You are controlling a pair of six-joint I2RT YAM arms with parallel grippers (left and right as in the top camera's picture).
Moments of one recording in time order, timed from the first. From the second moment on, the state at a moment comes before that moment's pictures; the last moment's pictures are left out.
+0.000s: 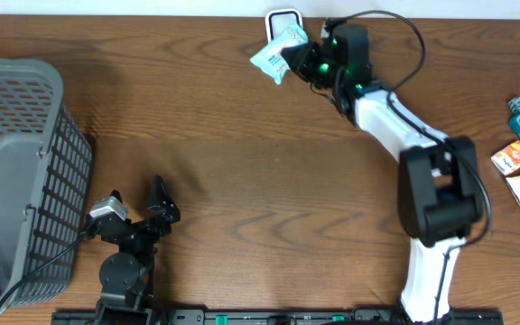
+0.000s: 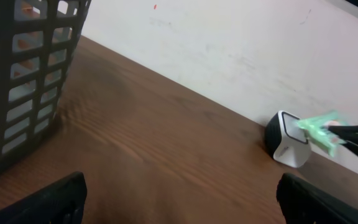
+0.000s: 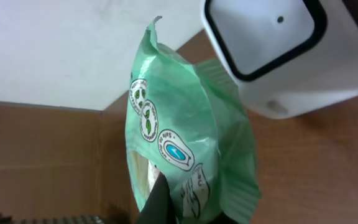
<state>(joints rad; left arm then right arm) -0.15 0.02 0.03 -0.11 -0.27 -0.46 0.28 2.16 1.56 0.12 -0.47 0.96</state>
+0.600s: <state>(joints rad) -0.15 0.02 0.03 -0.11 -0.27 -0.46 0.27 2.44 1.95 -0.12 -0.50 0.95</state>
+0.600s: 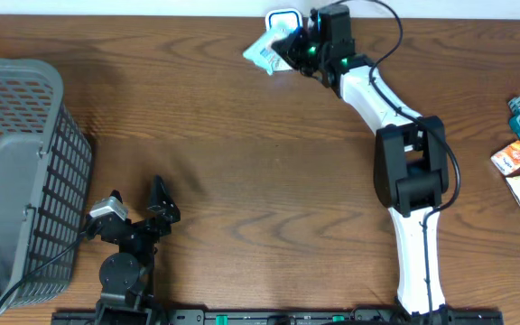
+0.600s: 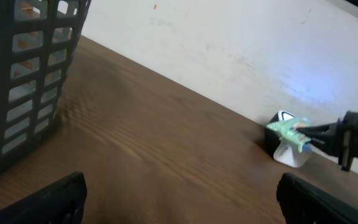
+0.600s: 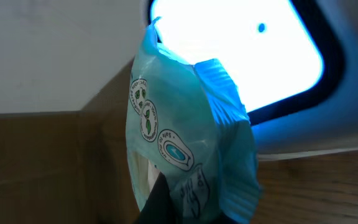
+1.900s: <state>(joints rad) -0.15 0.02 0.03 -0.11 -0.27 -0.46 -0.09 2.18 1.96 -1.18 0.14 0.60</state>
